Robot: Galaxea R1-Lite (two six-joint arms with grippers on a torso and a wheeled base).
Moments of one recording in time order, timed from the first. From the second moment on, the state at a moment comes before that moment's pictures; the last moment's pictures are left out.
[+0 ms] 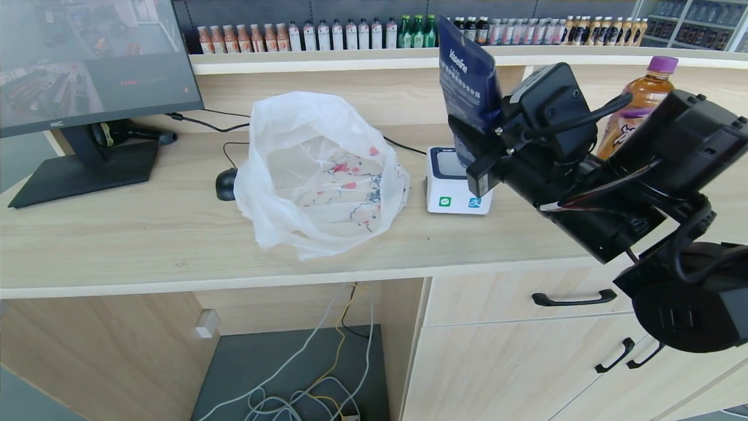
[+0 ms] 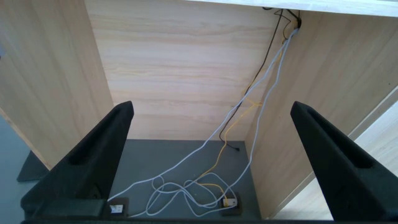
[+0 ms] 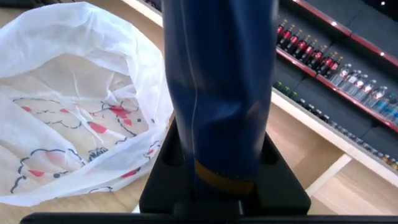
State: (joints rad) left arm 0.00 0.00 0.00 0.00 0.00 -0.01; right arm 0.59 1.76 -0.97 -1.18 0.00 -0.72
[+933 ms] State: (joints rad) left arm 0.00 0.00 0.00 0.00 0.00 -0.01; right arm 0.37 1.81 -1.28 -0.78 0.67 -1.07
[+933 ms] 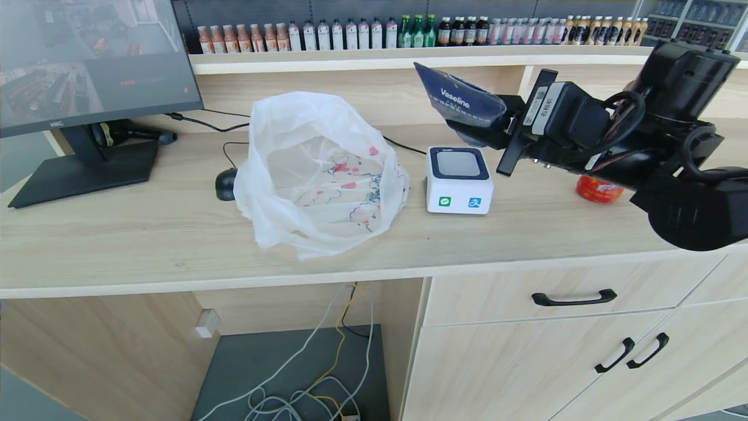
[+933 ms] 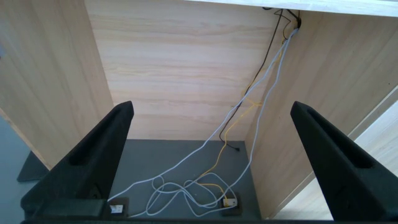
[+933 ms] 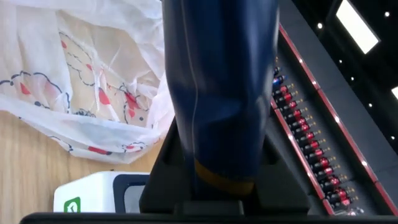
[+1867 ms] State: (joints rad) left arm 0.00 0.00 0.00 0.00 0.00 -0.01; right arm 0.29 1.91 -1.32 -0.78 0.74 -1.17
